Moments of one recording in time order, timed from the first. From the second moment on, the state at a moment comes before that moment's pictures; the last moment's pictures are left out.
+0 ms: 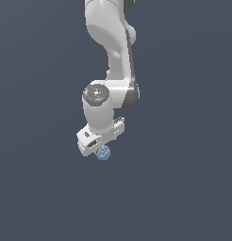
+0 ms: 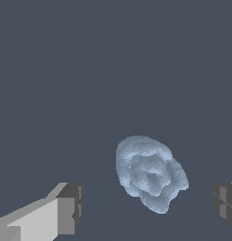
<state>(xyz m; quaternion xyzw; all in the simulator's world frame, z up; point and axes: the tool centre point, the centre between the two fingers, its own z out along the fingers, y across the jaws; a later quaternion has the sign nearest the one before) 0.051 -0.050 0.115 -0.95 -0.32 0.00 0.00</state>
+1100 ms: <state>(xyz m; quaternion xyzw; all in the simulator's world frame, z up) 0.053 -0.064 0.069 -0.94 -0.35 0.00 0.00</state>
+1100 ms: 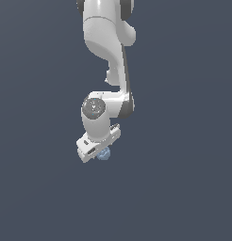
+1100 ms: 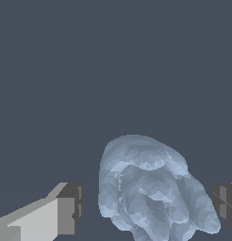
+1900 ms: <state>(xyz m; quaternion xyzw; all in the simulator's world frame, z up) 0.055 -0.064 0.057 -0.94 -0.35 0.00 0.00</state>
